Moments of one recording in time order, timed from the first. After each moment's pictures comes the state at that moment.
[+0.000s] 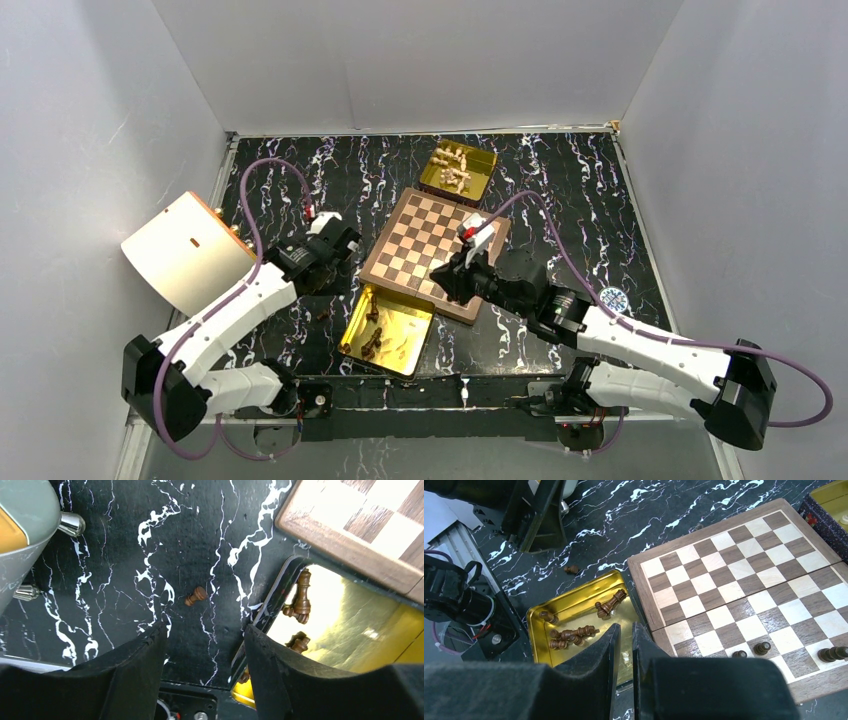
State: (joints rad) left arm -0.66 1.14 0.97 -1.04 -0.46 -0.61; right arm 1.04 0.96 0.67 0.04 0.07 0.26
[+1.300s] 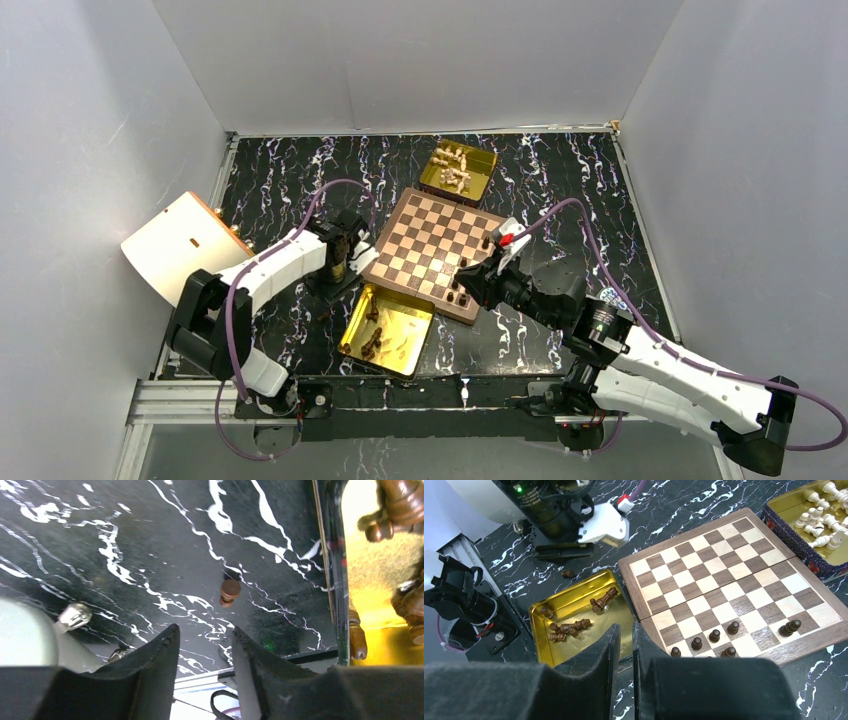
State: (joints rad) left arm -0.52 1.50 1.01 -1.05 -0.19 0.29; right arm 1.04 0.69 0.64 -0.14 0.12 0.25
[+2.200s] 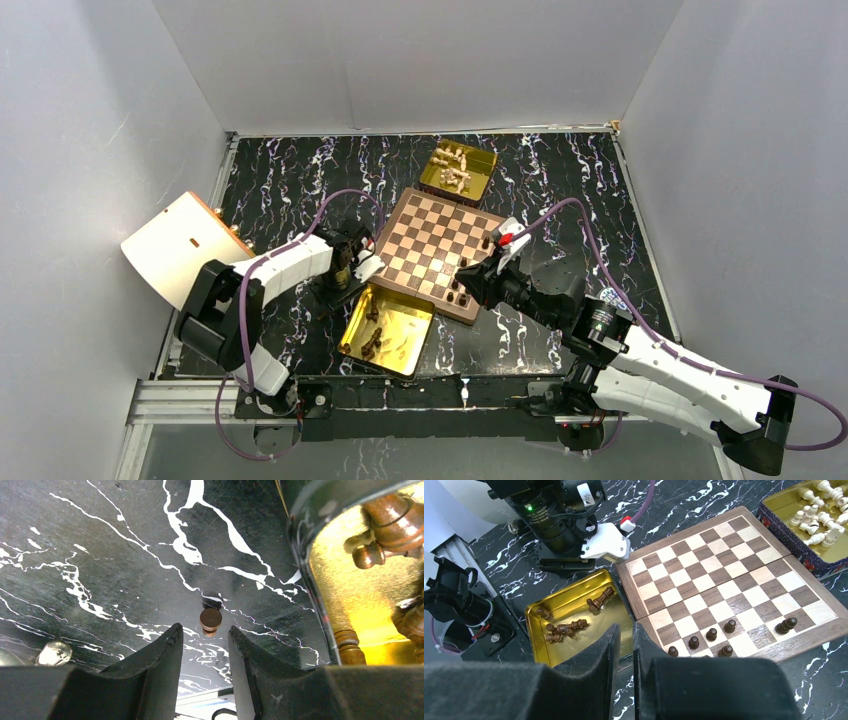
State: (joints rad) left arm -0.52 1.55 0.92 -0.95 -0.12 0.36; right arm 1.04 0.70 0.64 -0.14 0.14 0.25
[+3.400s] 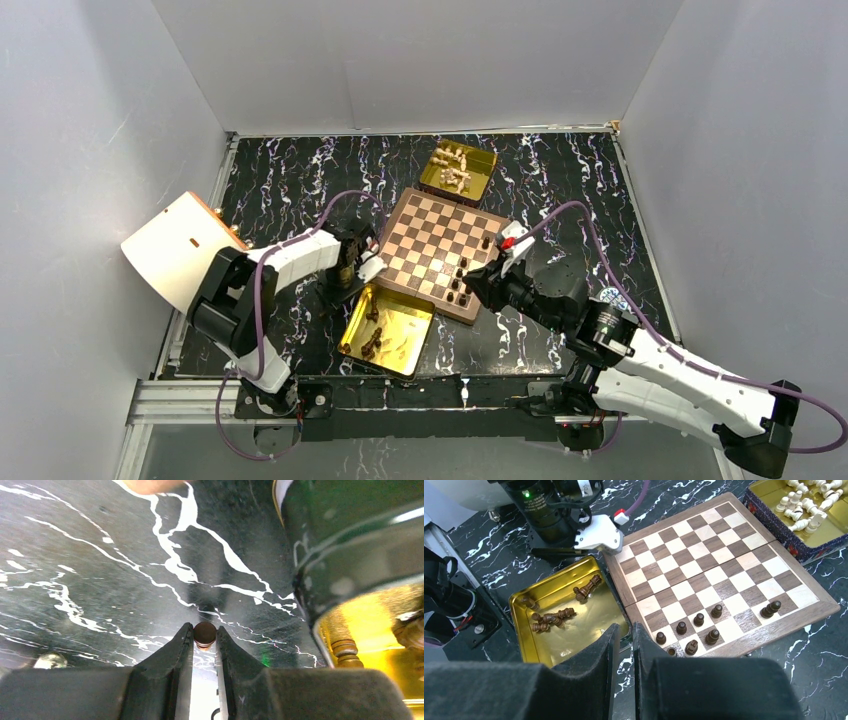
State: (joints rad) left arm -0.52 1.64 0.94 -0.95 -0.11 0.36; right arm 1.04 0.67 0.64 -0.21 0.17 0.22
